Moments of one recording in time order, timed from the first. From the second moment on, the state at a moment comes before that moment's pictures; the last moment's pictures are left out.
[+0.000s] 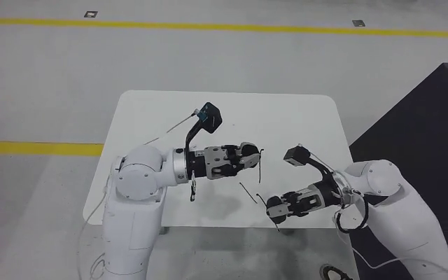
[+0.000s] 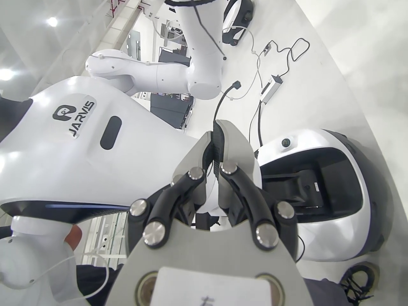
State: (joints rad) left arm 1.02 -1.57 -1.39 -1.78 0.24 -0.52 -1.28; right arm -1.13 -0.86 1.25 -1.76 0.60 -0.24 1.47
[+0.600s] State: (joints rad) left arm 1.04 -1.54 -1.37 -1.79 0.25 -0.53 -1.27; right arm -1.14 -0.86 1.29 -1.76 0.63 -0.25 1.46
